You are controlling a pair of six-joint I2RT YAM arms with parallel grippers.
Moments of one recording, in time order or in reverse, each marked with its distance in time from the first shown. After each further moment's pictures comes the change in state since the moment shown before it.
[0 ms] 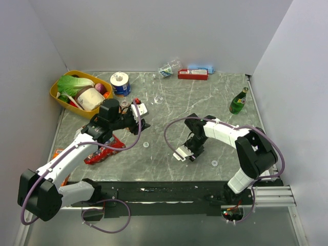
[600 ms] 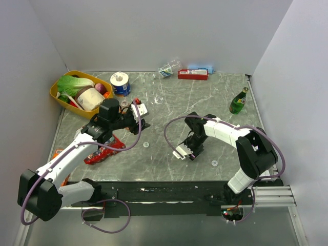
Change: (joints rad) left arm 0.000 0.000 0.005 -0.003 0.001 0.018; right arm -0.005 -0.001 0.021 -0.006 -0.016 0.000
